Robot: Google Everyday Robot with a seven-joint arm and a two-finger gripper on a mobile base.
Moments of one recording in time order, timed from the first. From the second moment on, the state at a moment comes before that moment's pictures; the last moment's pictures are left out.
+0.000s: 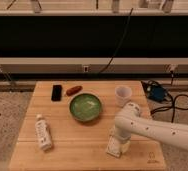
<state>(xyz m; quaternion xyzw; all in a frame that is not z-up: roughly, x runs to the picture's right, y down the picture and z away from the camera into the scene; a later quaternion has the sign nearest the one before) 0.143 0.290 0.779 -0.34 -0.11 -0.22 0.91</state>
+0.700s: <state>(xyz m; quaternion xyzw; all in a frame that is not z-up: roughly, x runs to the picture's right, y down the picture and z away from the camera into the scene) 0.161 0.275 0.786 -0.34 -0.11 -0.23 0.91</state>
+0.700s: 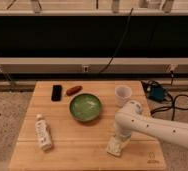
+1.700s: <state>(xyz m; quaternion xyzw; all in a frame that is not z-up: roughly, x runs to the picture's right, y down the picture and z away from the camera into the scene) 0.152 0.250 0.801 -0.34 -0.11 -0.25 0.90</state>
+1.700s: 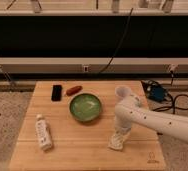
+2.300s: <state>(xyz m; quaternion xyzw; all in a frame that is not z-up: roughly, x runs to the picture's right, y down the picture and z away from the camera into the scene) 0.136 0.244 0.803 -0.34 -0.11 -0.28 0.89</state>
